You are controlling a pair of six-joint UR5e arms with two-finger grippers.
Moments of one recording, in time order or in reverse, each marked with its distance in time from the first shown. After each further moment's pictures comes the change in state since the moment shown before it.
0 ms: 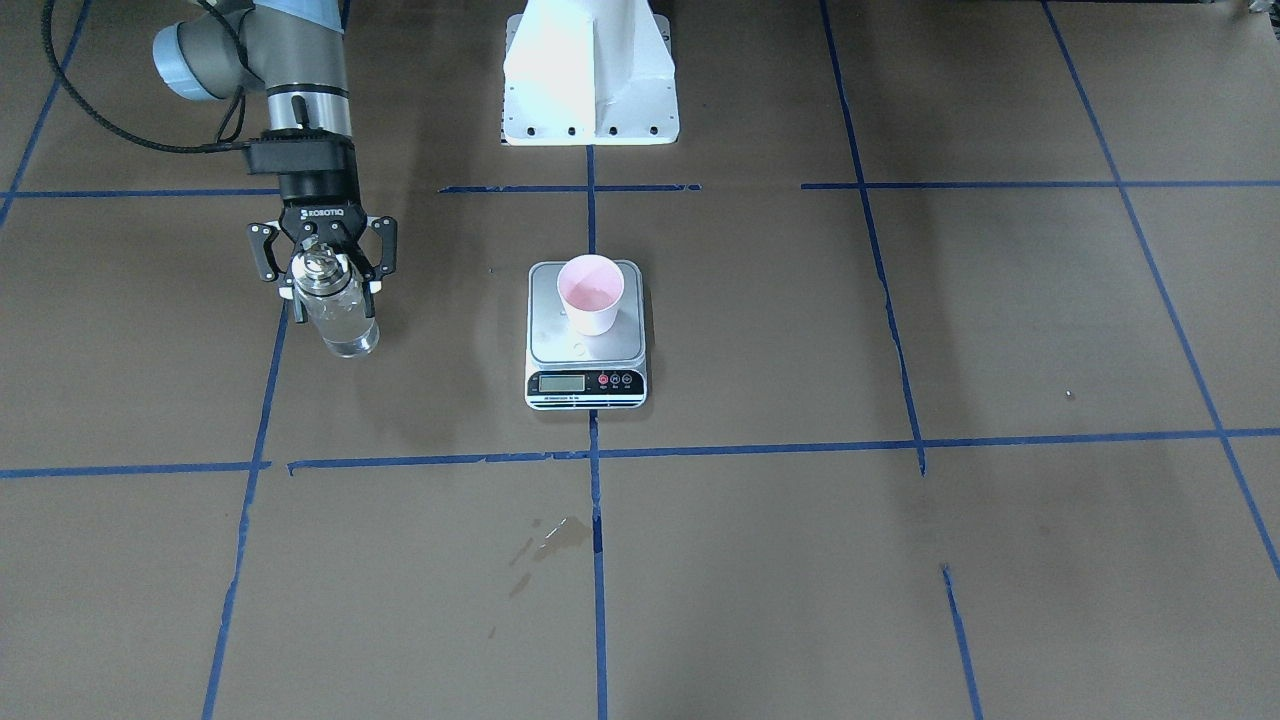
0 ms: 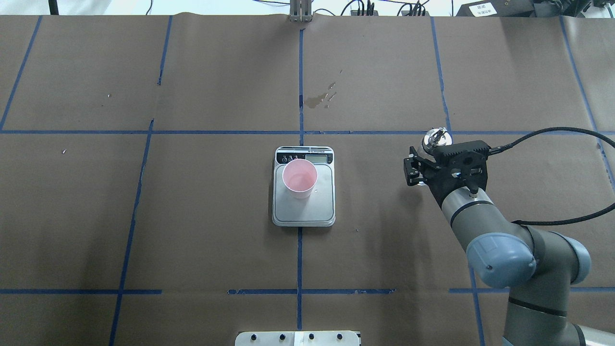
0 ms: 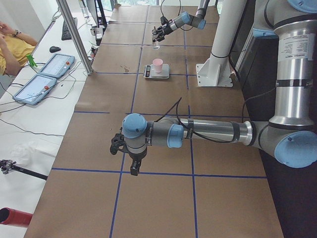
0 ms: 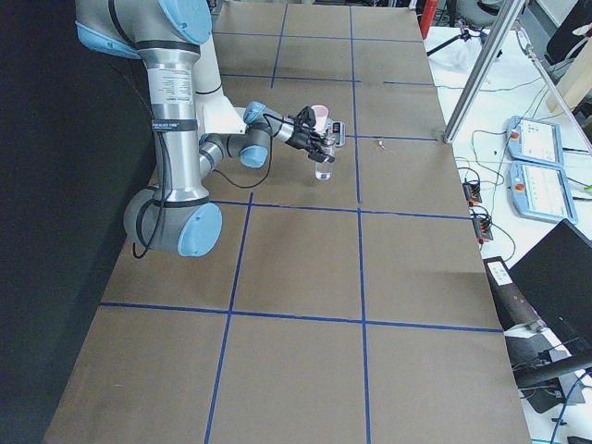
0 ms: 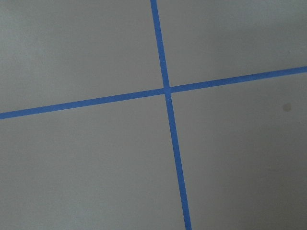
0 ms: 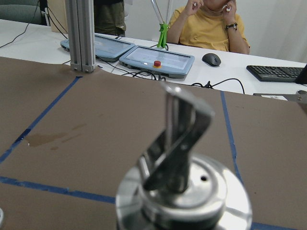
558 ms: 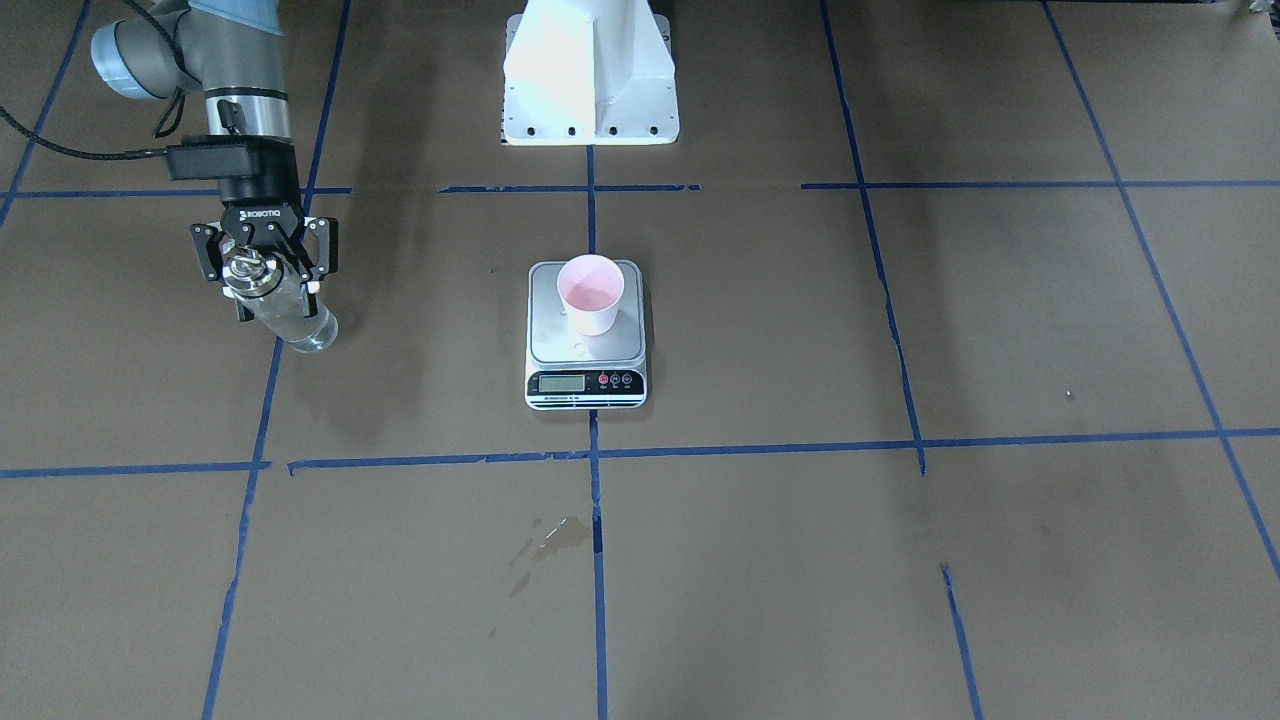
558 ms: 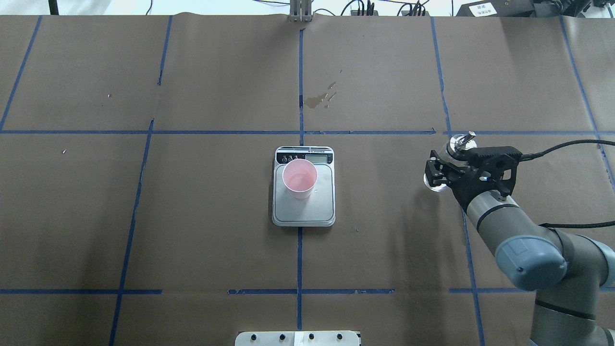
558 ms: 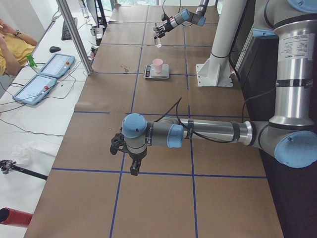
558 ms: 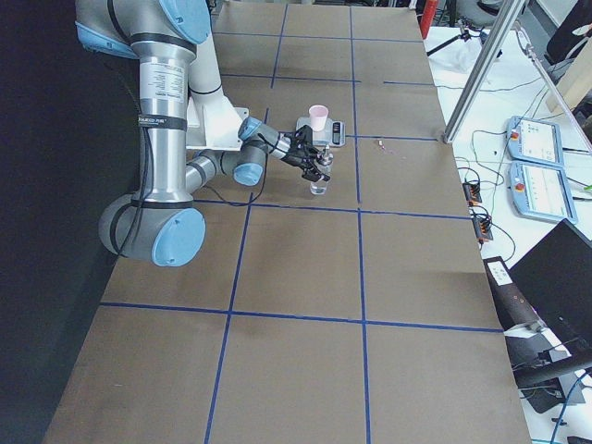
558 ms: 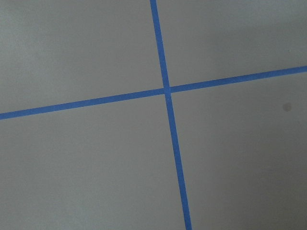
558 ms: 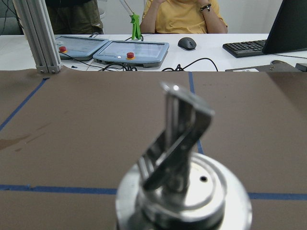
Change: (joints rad) left arm 0.001 0.000 0.000 0.000 0.000 0.001; right arm 0.008 -0.152 0.001 0.154 0.019 0.125
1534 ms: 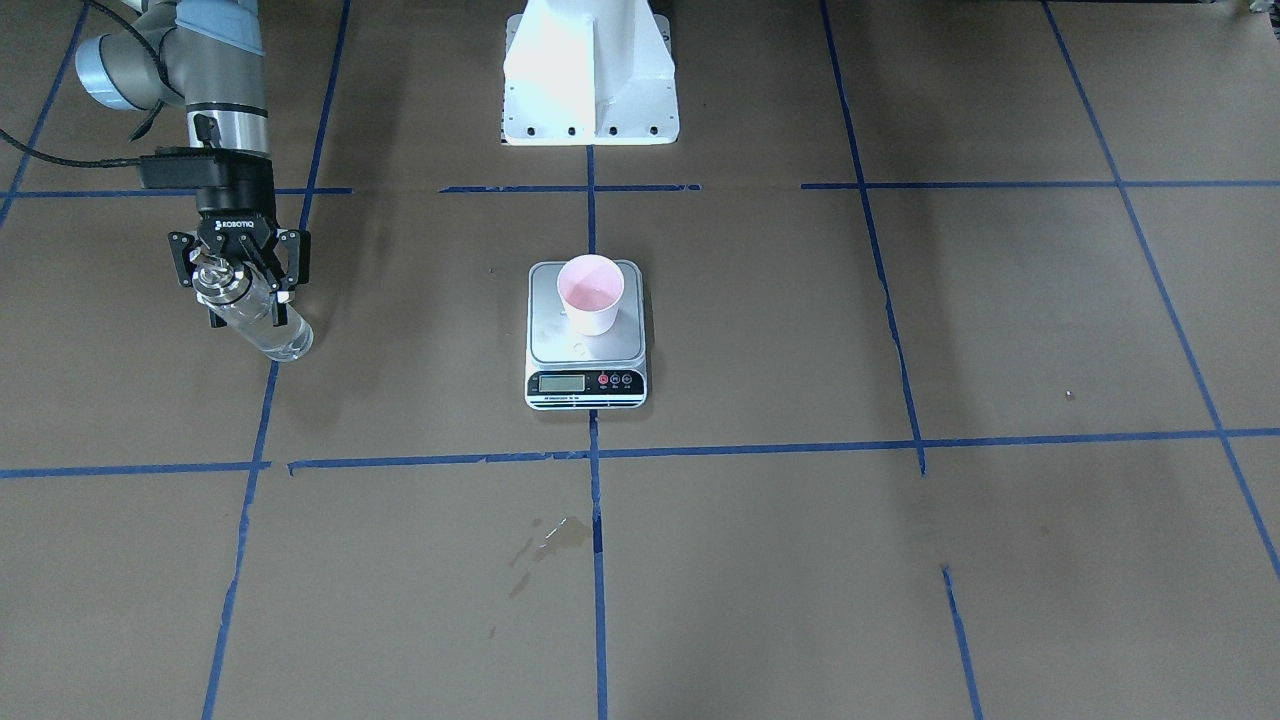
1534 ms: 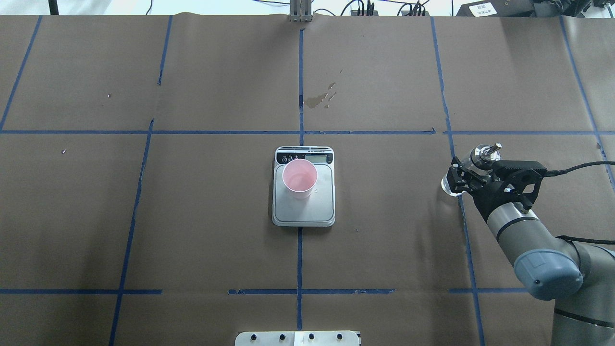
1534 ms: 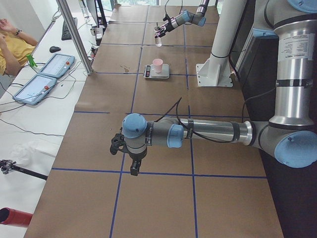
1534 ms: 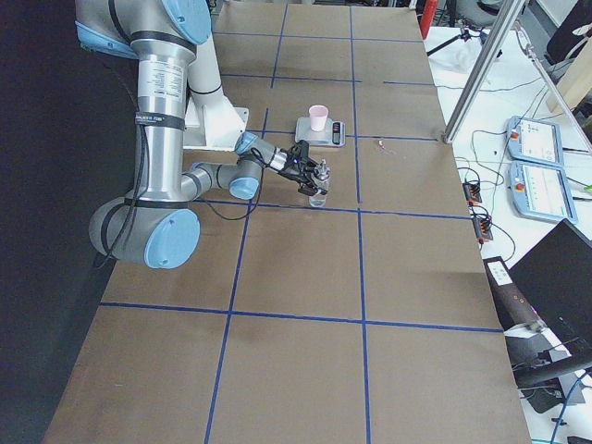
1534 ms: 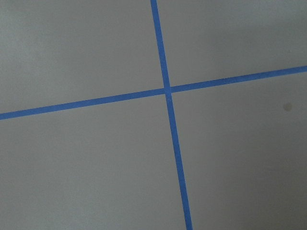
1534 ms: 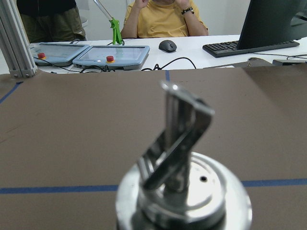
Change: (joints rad) left arm 0.000 0.000 0.001 0.000 0.001 0.000; right arm -0.028 -0.025 -0.057 0.033 -0.070 0.087
